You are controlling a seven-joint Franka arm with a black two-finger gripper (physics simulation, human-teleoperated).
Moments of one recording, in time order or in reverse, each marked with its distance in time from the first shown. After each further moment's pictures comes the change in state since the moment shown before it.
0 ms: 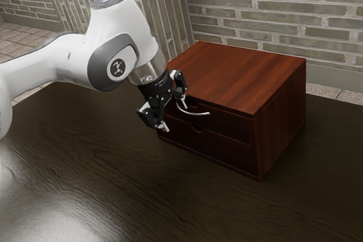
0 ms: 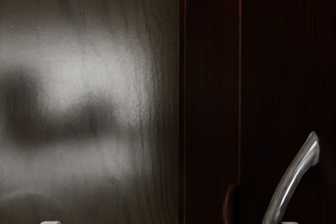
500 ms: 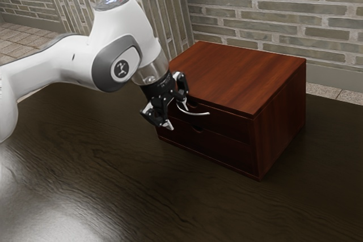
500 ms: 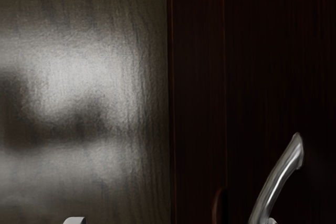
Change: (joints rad) arm 0.001 0.020 0.000 0.010 -0.003 0.018 0.027
